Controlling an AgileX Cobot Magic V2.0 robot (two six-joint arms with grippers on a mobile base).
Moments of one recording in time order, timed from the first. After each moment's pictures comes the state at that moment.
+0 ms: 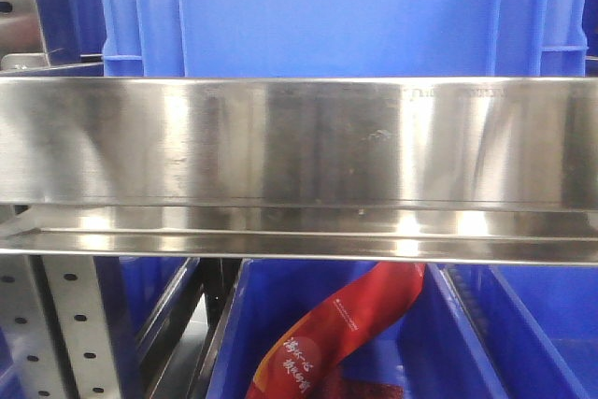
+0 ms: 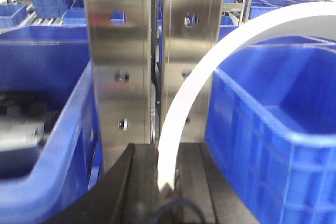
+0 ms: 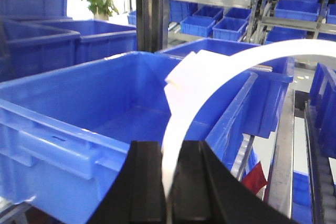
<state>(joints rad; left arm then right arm) -0.13 0.64 -0.82 0.00 0.38 -0.01 0.01 0.62 -0.90 0.39 0.48 -0.37</state>
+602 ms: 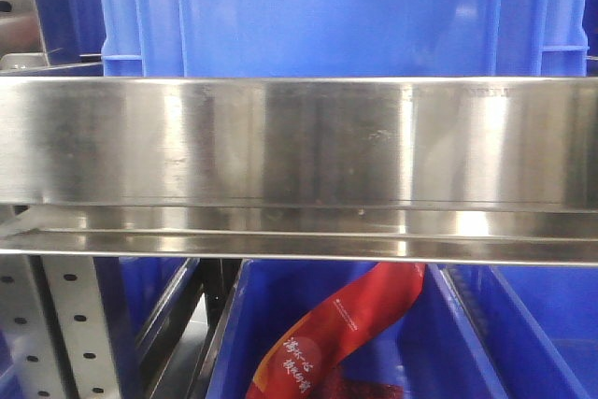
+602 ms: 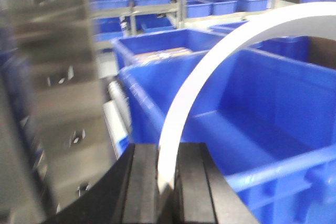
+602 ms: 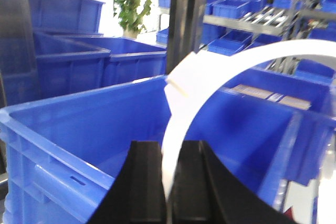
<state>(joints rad) -0.37 0.86 -0.96 0.02 0.27 0.05 0.20 0.82 -0.91 0.40 0.23 -0.44</state>
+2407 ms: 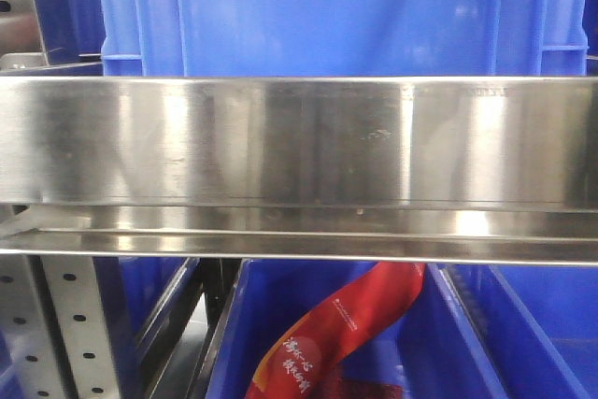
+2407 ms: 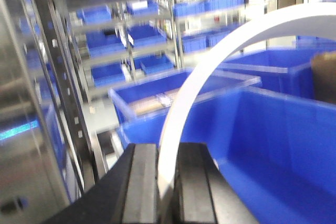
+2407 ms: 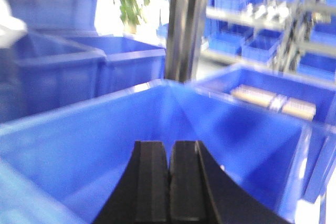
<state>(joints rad) -0.41 1.02 -1.03 0.12 0.02 0.06 0.20 0.94 -1.05 0.40 0.24 -0.44</state>
